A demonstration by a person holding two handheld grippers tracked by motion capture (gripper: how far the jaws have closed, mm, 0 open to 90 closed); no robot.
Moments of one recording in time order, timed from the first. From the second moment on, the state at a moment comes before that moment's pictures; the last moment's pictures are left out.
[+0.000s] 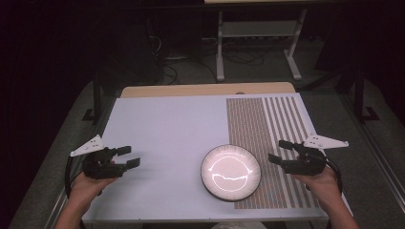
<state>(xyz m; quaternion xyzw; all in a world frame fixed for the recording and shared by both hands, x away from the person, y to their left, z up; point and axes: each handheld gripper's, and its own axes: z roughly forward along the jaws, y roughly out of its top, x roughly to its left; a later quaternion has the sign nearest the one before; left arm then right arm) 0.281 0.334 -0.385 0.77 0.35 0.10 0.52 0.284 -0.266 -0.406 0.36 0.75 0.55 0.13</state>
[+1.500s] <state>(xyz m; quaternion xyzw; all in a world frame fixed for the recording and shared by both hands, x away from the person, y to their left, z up) 0.293 0.268 -0.374 0.80 0.31 0.05 0.51 0.260 -0.245 -0.392 0.36 0.80 0.47 0.07</state>
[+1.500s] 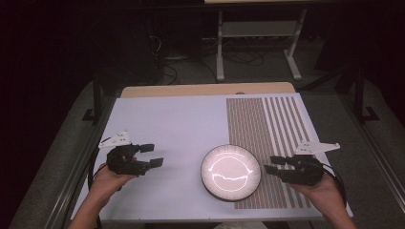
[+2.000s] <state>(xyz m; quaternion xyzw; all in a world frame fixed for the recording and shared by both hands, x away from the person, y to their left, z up) 0.298 0.254 -0.373 0.80 0.31 0.05 0.51 0.244 -0.227 -0.393 0.36 0.83 0.43 0.04</state>
